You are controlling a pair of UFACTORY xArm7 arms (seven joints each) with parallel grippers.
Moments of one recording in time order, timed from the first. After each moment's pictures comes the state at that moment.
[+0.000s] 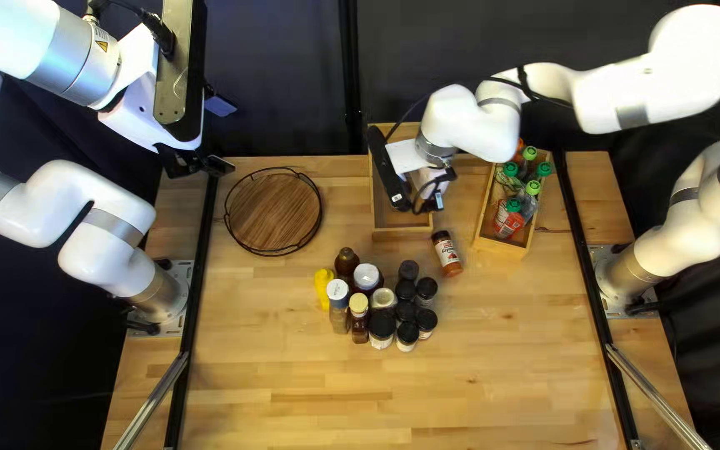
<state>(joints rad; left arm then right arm) -0.40 -0.94 0.17 1.04 0.41 1.46 -0.19 2.70 0.06 -2.91 0.93 0.01 0.85 -0.51</state>
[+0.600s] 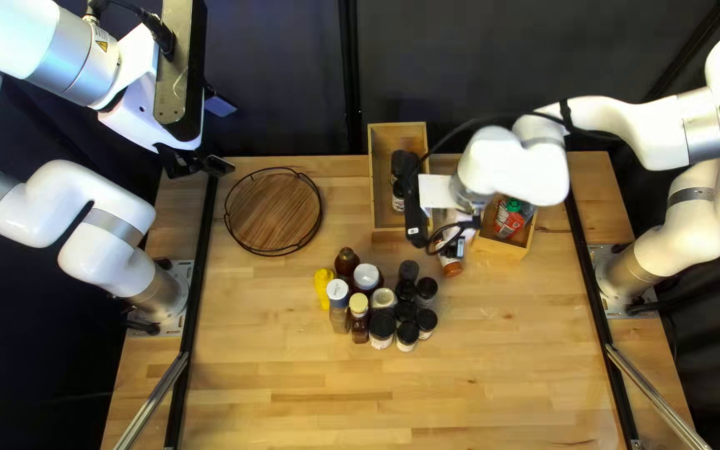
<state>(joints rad) -0.40 -0.94 0.17 1.04 0.41 1.46 -0.19 2.73 0.07 -2.78 0.82 -0.15 0.85 0.40</state>
